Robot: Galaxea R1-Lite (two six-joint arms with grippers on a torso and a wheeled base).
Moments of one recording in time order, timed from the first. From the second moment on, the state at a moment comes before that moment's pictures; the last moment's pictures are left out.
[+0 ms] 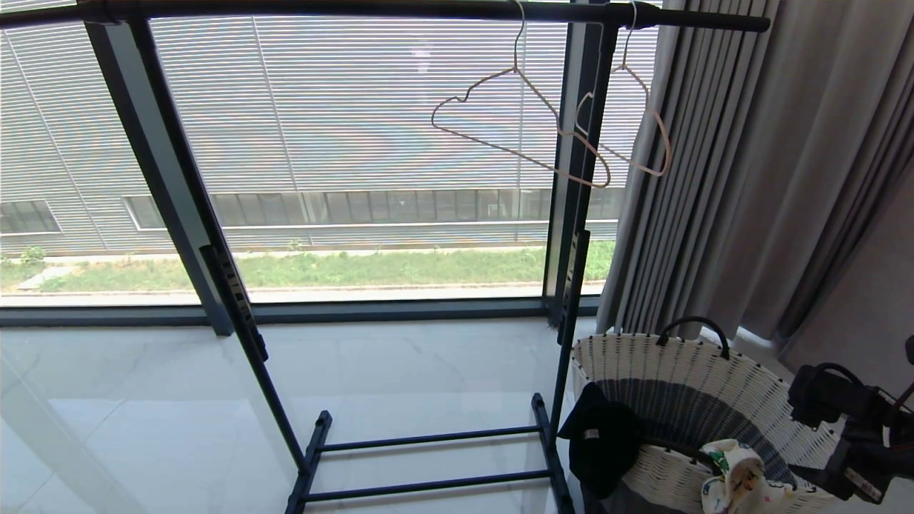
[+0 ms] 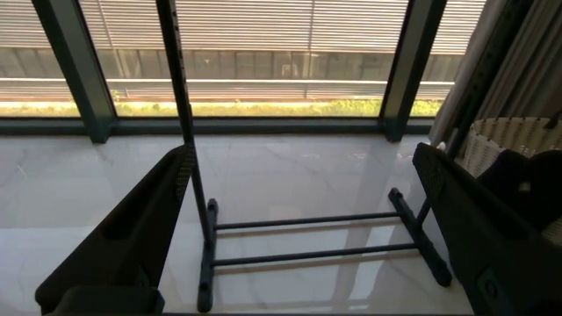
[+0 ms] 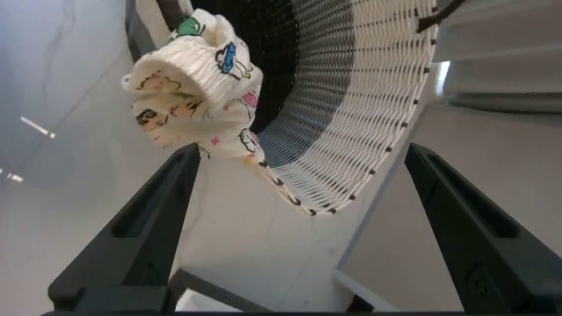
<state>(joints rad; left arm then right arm) 0.00 0.00 0.00 0.00 -0.07 0.01 -0.08 1.52 -0.43 -0.28 0.09 -0.93</state>
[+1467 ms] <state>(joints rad) 0.00 0.00 0.00 0.00 -0.09 0.01 0.02 1.97 -0.68 -0.31 0.11 -1.04</state>
